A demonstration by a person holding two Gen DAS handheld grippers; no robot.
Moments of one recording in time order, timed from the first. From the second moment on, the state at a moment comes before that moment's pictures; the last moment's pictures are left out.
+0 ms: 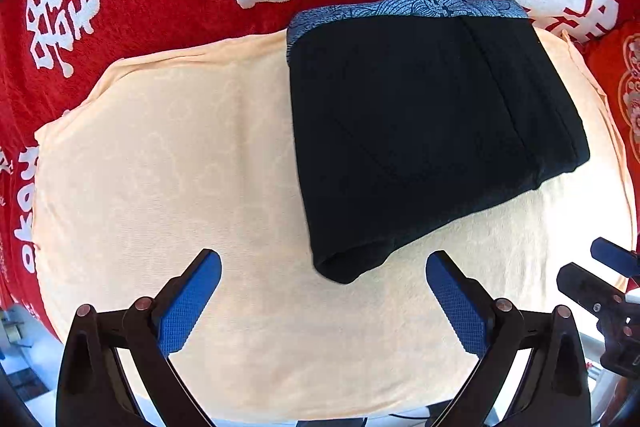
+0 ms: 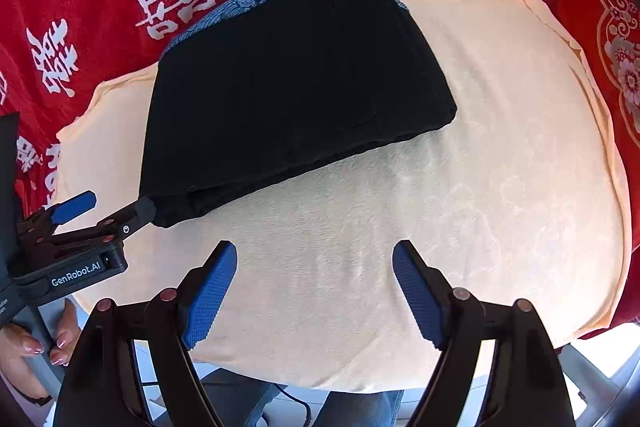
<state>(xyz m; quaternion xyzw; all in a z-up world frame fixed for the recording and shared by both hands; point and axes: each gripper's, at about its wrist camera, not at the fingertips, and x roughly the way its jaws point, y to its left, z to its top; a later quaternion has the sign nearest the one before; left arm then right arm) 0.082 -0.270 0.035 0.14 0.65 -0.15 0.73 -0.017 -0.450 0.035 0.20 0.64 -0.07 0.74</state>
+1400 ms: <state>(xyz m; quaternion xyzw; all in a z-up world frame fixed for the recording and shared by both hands) 0.117 -0.291 0.052 0.13 0.65 -0.11 0.74 0.021 -0.473 0.035 0.20 0.65 -0.05 0.73</state>
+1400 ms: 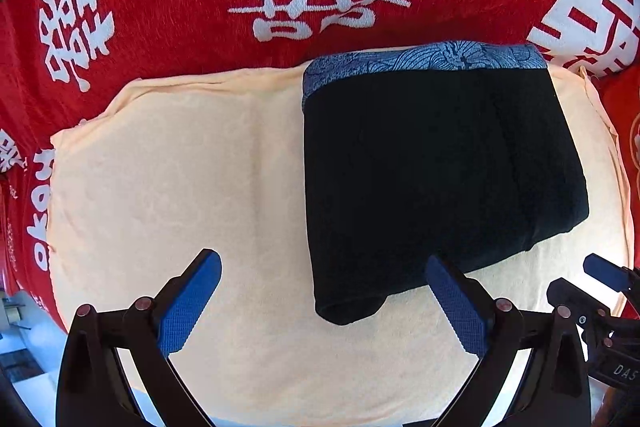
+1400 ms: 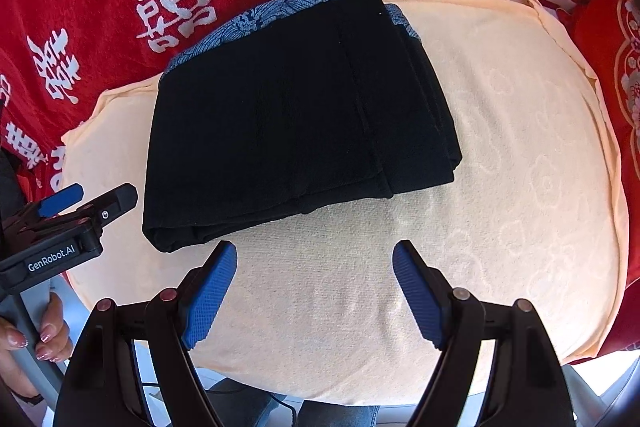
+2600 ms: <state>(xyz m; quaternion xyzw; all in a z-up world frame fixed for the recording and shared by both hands) 0.202 -0.249 -0.023 -0.02 0.69 -0.20 0.70 0.090 -0.599 -0.002 0.27 0.62 0.05 0.74</state>
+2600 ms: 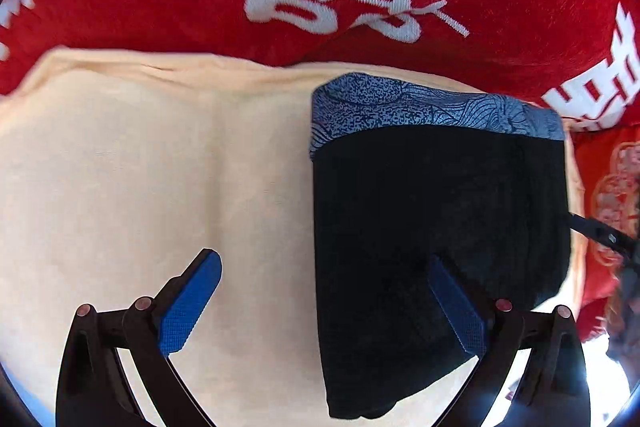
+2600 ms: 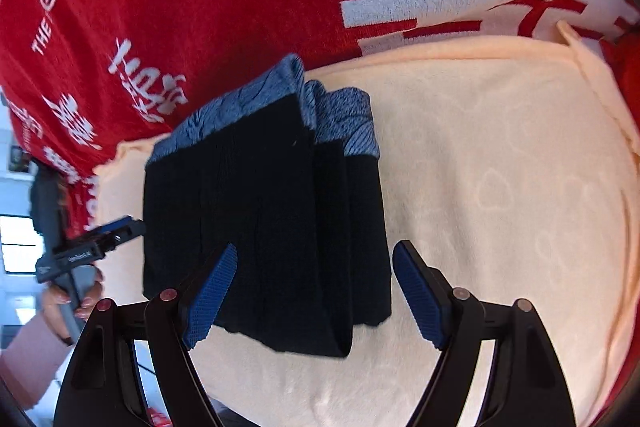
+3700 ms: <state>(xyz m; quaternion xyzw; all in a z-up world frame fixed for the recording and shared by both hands) 0.132 -0.256 0.030 -0.09 0.66 -0.26 0.69 0.061 -0.584 -0.025 0.49 0.58 0.21 0.61</state>
